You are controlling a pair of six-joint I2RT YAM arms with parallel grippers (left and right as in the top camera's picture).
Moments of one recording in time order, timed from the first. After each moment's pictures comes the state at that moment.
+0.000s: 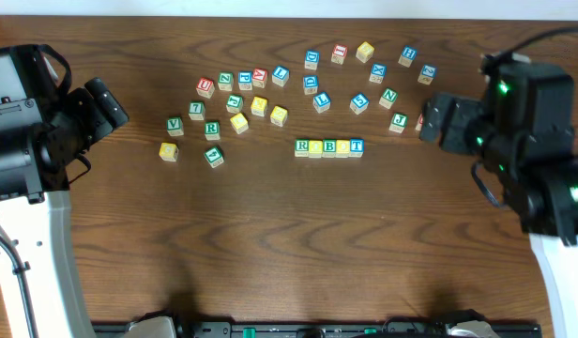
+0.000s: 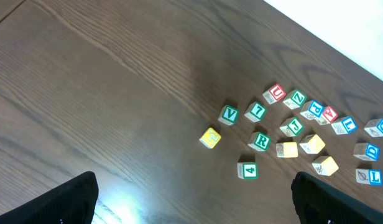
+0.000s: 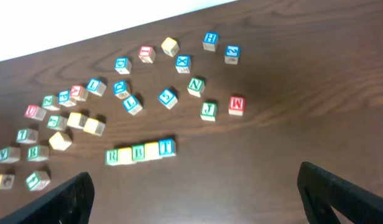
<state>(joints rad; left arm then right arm) 0.22 1.34 1.69 -1.24 -0.09 -0.36 0.18 1.21 1.55 -1.09 0.09 0.34</state>
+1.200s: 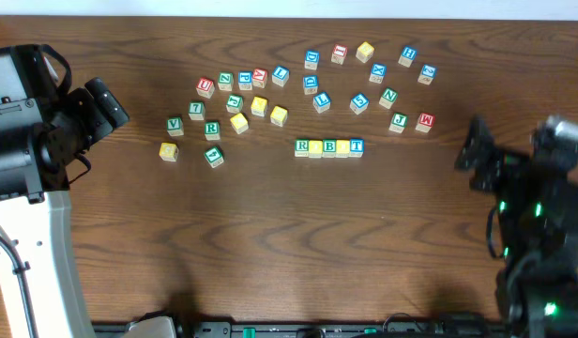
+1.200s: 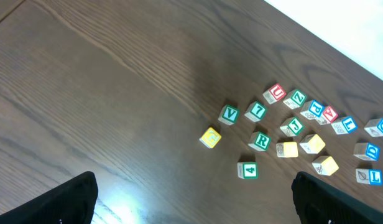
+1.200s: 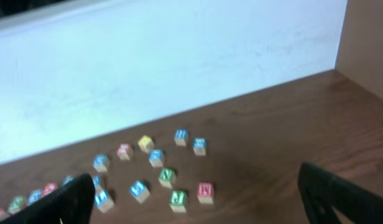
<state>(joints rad) 0.22 1.34 1.69 -1.25 -0.09 -0.36 0.00 0.67 0.83 -0.36 0.11 0.22</state>
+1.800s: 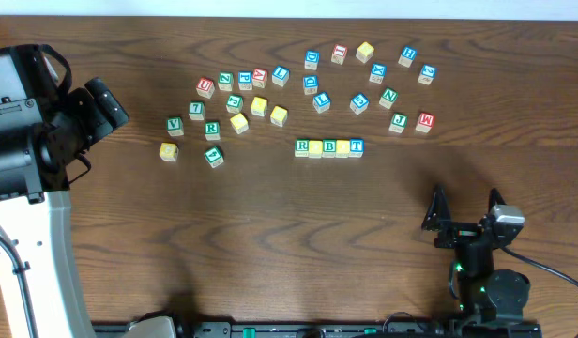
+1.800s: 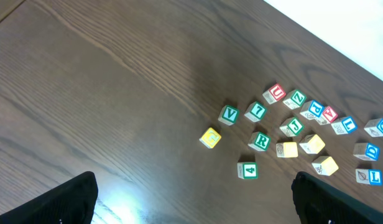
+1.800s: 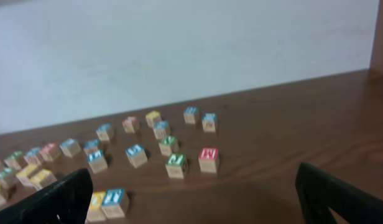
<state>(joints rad) 0.22 1.34 1.69 -1.24 -0.09 -0.36 -0.06 0.02 0.07 -0.08 -0.04 0.19</state>
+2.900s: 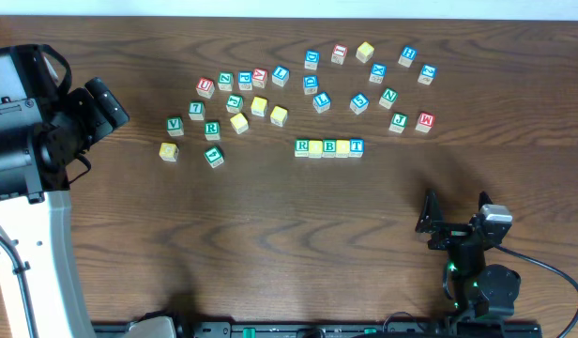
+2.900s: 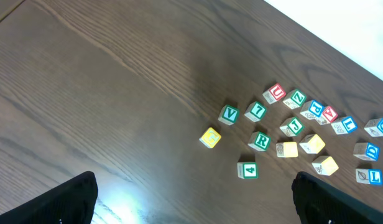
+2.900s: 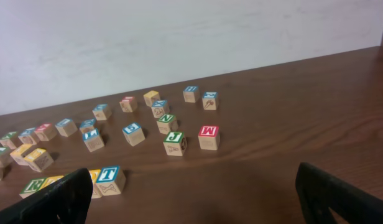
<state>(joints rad) 0.22 1.34 1.69 -1.25 -0.09 -0.36 -0.06 0.02 0.01 -0.07 -0.05 0.19</state>
